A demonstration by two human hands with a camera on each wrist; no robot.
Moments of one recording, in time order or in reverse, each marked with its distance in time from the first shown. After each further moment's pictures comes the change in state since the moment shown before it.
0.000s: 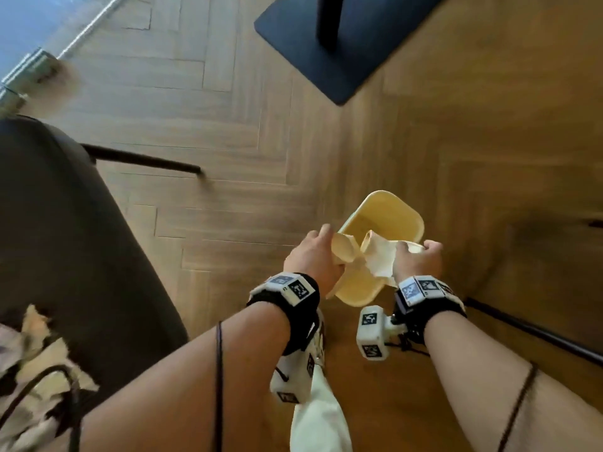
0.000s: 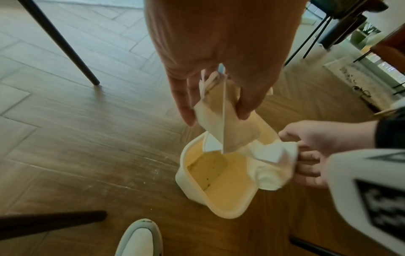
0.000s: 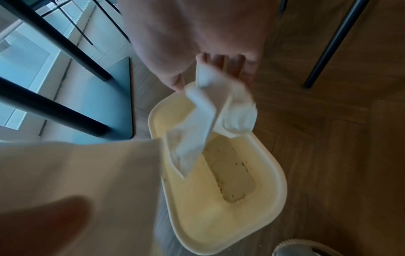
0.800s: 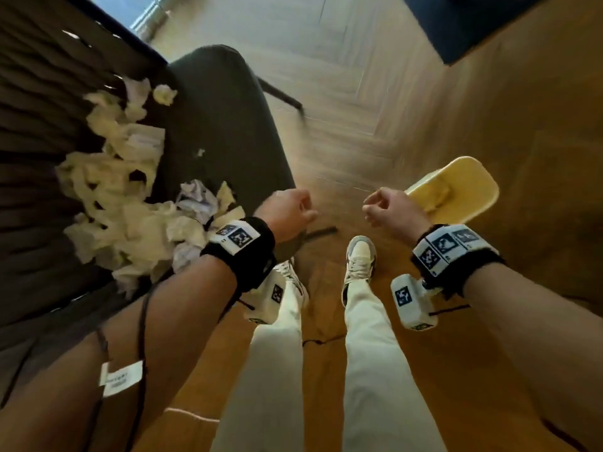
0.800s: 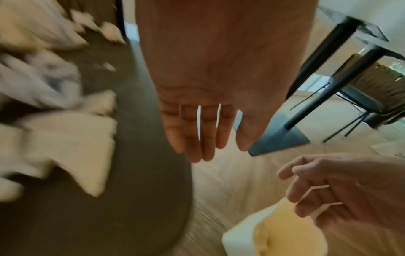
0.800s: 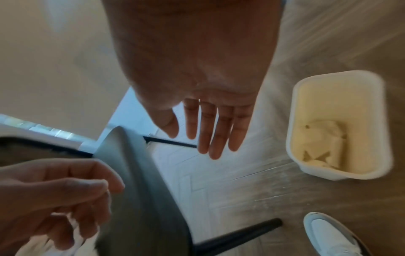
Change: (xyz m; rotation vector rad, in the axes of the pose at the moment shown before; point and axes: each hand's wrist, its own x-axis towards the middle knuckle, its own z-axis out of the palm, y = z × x) left_hand -0.191 -0.119 -0.151 -0.069 0.021 -0.195; right_hand -0.216 -0.076 -0.016 -0.558 -0.949 -0.653
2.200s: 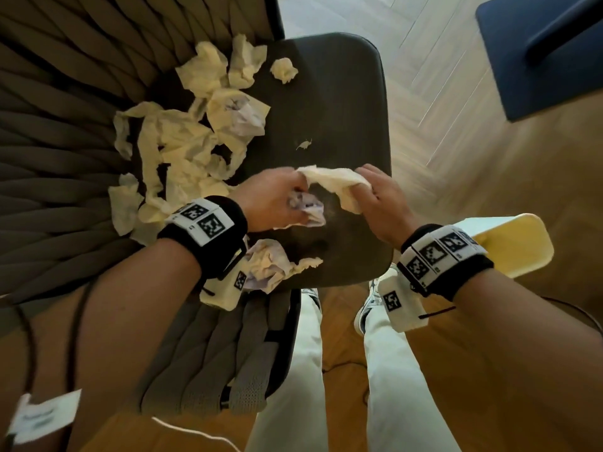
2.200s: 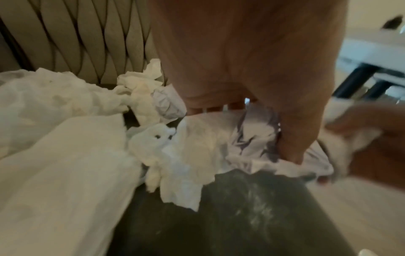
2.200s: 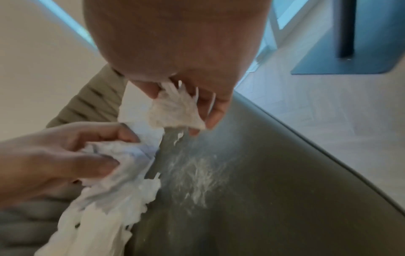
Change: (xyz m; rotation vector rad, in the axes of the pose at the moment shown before) left_hand -0.036 -0.192 -0.098 -0.050 0.094 0.172; right_hand 0.036 -0.169 0.151 -0.099 0.012 -0.469
